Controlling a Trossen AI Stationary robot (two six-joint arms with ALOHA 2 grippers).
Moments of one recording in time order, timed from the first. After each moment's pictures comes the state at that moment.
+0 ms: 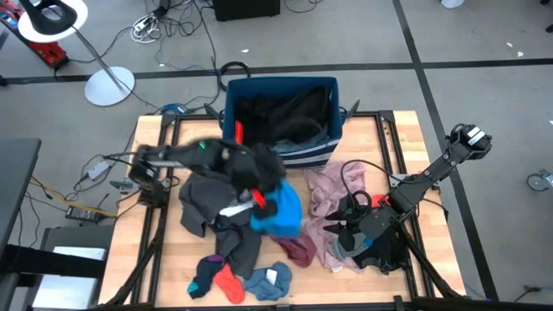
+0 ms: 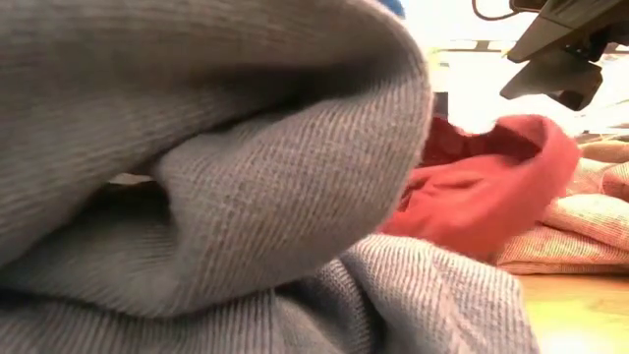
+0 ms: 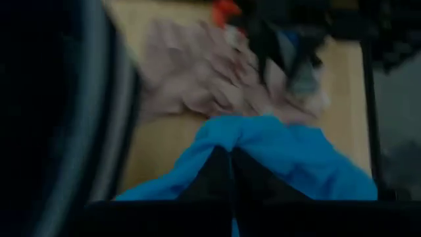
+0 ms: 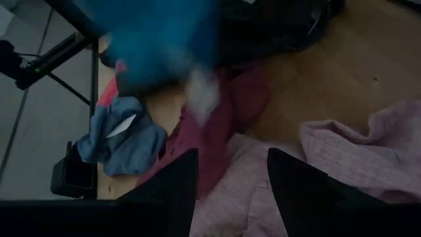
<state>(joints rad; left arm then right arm) -0.20 1.87 2.30 -1.31 -0.22 -0.29 0.65 1.18 0.66 -0.18 0.53 0.94</state>
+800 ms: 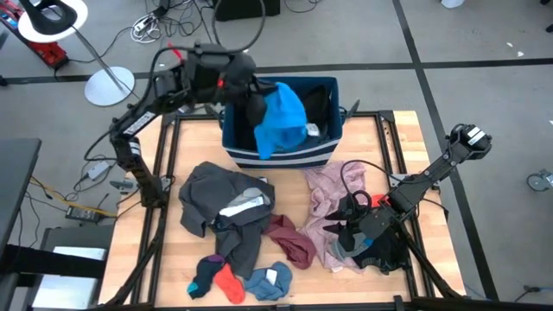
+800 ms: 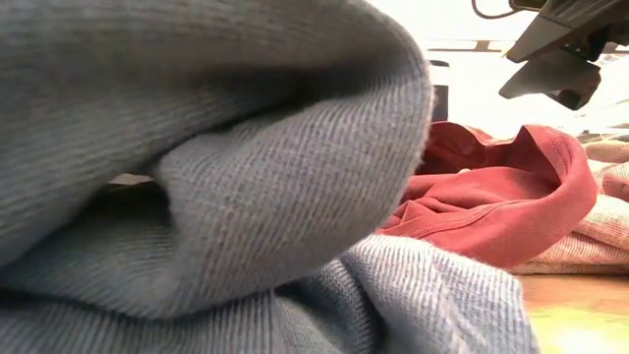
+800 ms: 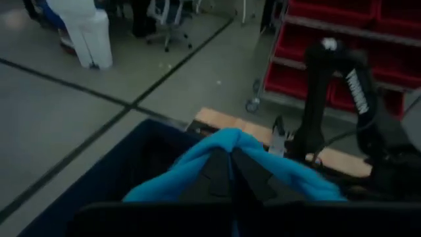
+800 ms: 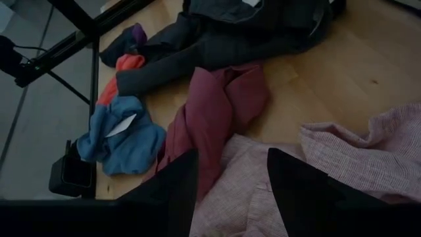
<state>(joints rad) 0.29 1.71 2.34 -0.93 -0.07 -0.13 0.65 1.18 0.66 -0.18 0.53 0.92</state>
